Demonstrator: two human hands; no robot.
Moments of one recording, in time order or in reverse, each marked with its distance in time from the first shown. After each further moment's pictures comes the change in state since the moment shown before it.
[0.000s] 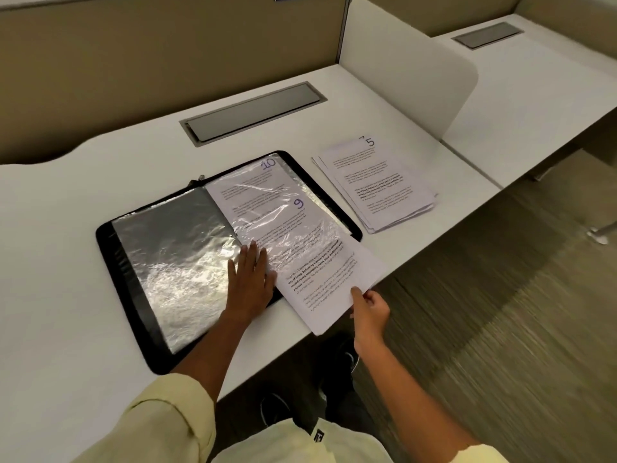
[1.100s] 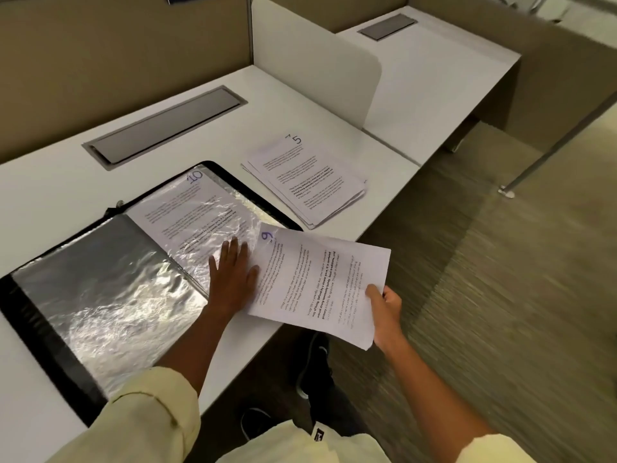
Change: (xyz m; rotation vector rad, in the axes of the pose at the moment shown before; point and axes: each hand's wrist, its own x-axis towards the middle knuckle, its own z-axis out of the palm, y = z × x) left_hand 0.053 0.057 0.018 -0.054 -0.073 0.161; right_hand 0.022 -0.033 -0.108 0.044 0.035 -0.004
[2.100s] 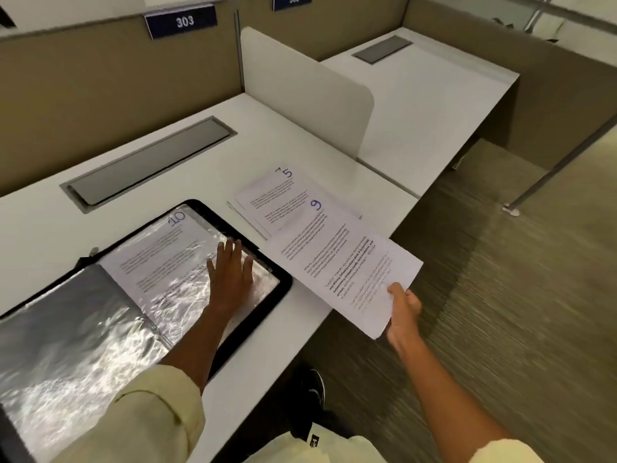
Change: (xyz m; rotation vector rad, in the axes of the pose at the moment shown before) left_hand 0.123 0.032 -0.004 -0.165 0.163 -0.121; right_hand 0.104 -0.075 0.001 0.234 0.121 0.012
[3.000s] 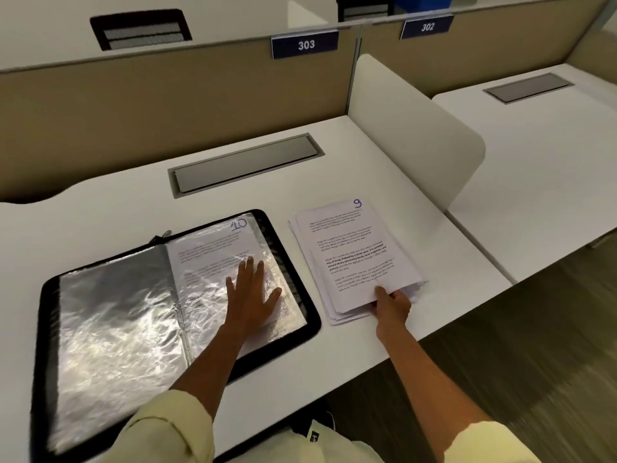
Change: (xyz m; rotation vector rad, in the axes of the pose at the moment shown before) left_hand 0.000 -0.013 0.005 0.181 0.026 -0.234; right_hand 0.126 0.004 0.155 -0.342 -0.253 0.061
